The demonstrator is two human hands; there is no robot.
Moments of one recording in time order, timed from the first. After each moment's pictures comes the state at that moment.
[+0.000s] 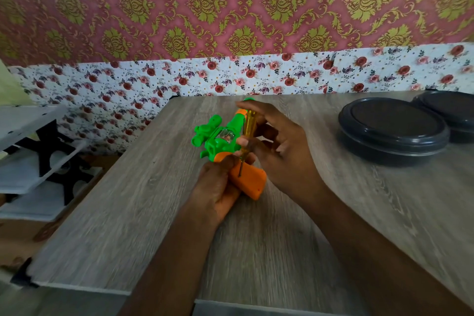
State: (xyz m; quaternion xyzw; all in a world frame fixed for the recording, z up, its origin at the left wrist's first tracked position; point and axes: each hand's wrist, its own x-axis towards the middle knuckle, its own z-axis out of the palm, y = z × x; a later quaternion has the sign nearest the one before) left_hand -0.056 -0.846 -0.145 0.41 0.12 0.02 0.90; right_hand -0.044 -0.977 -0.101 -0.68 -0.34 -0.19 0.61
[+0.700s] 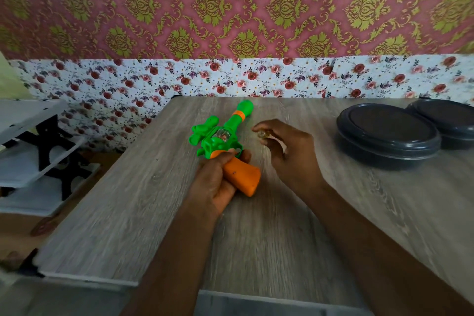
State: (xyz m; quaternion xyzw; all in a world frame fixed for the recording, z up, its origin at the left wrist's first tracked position) left_hand -0.051 -0.837 -0.140 0.36 0.16 0.00 0.92; right_hand -0.014 -0.994 -0.128 -0.76 -0.33 -0.32 0.47
